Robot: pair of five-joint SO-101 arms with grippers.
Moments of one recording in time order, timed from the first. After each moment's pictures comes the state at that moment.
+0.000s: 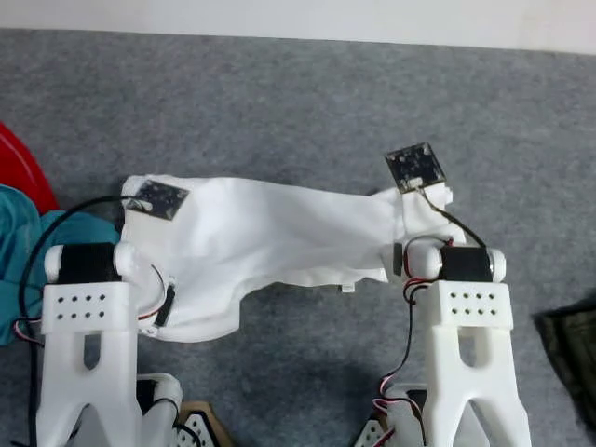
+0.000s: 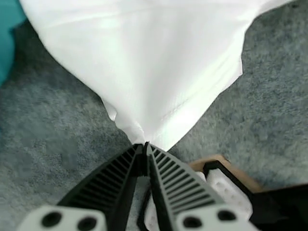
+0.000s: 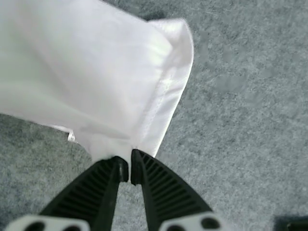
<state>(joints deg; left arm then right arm) -10.4 -46.3 43.8 98.5 -17.9 -4.7 -41.5 45.1 66.4 20.9</state>
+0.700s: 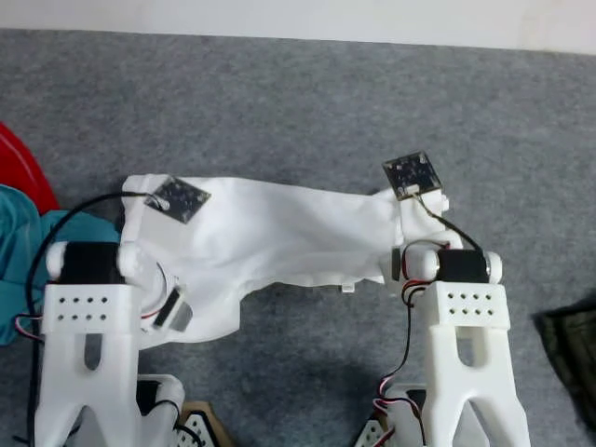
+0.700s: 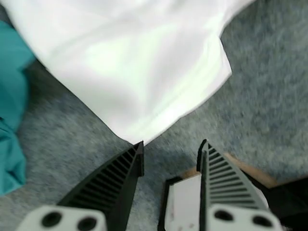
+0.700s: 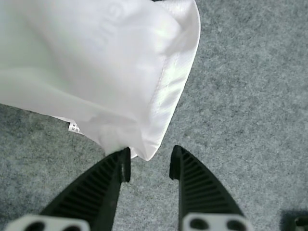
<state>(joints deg) -7.3 -46.3 39.3 99.9 -24.5 -4.7 -41.5 46.9 66.6 20.9</state>
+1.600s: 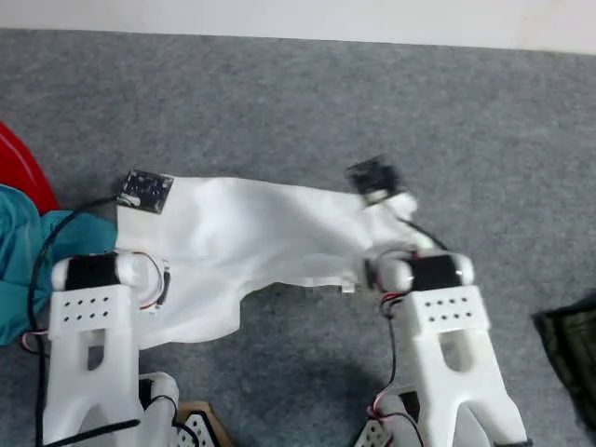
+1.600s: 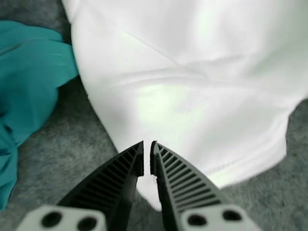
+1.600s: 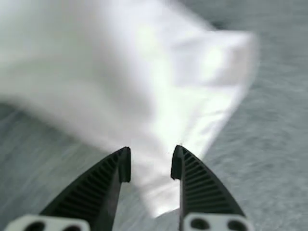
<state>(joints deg) -15.1 -45.9 56.2 71.9 -17.7 -12.0 -42.5 51.6 57.5 17.1</state>
